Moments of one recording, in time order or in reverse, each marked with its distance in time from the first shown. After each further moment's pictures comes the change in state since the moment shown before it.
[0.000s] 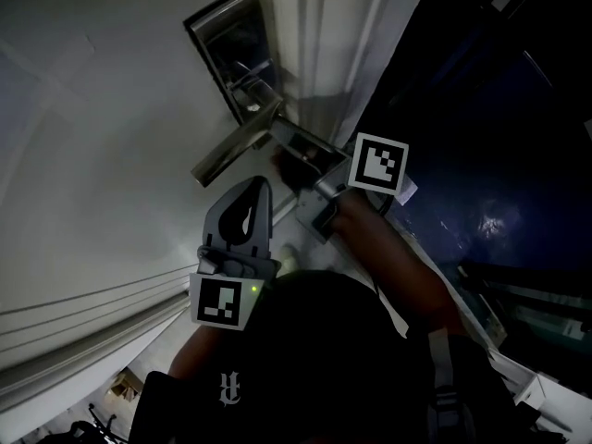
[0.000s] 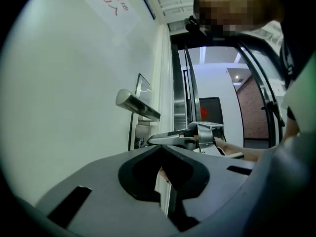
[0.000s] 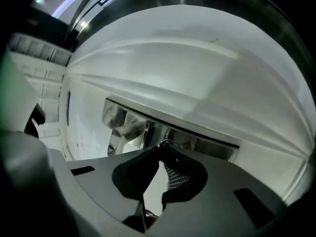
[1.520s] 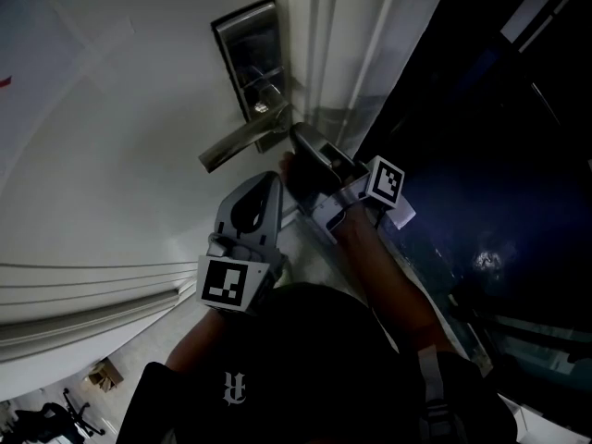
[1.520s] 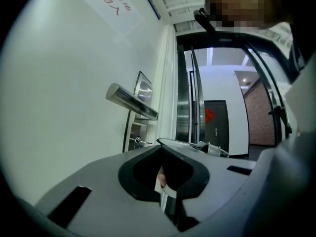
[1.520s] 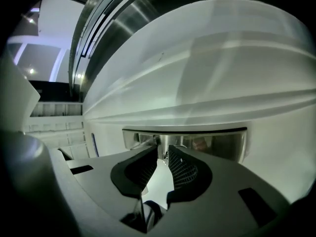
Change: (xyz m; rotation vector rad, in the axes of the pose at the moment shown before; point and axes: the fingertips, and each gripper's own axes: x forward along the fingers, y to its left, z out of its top) left arm 0.010 -0.012 -0.002 -0.059 -0.013 0.061; right arm -0.024 -0.004 0.011 0.395 -0.147 0.358
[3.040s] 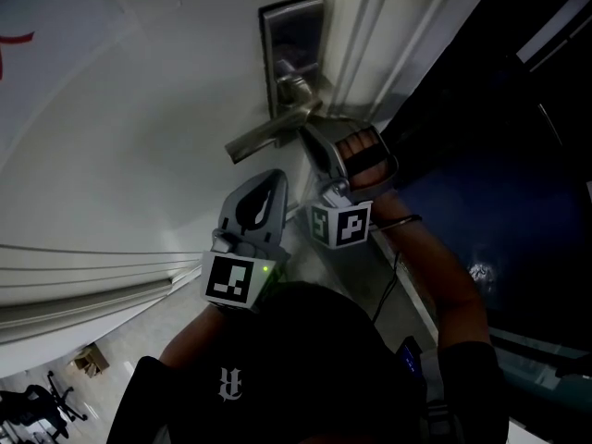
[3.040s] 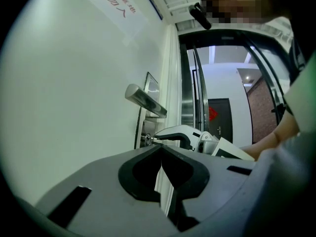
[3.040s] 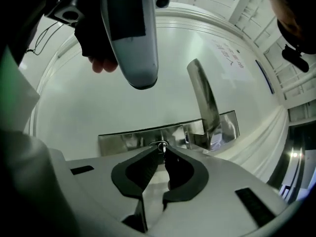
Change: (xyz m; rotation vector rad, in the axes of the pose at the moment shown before) left arm -0.011 0.019 -0.004 -0.007 0.000 0.040; right arm 0.028 -0.007 -0.041 -2.953 0.611 -0.370
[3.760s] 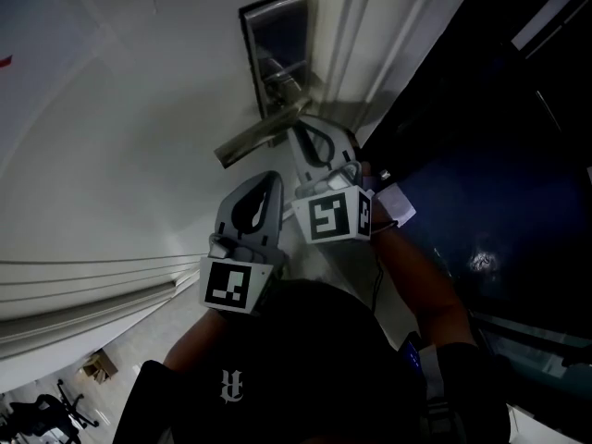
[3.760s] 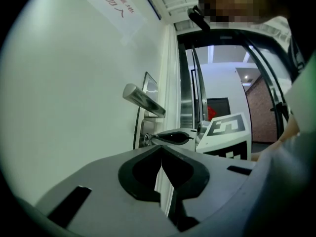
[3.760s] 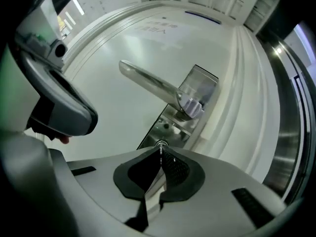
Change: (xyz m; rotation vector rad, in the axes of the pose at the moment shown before) left arm 0.000 -0.002 -0.002 0.013 0.003 -0.008; right arm 0.002 -0.010 -0.006 0.810 0.040 0.095
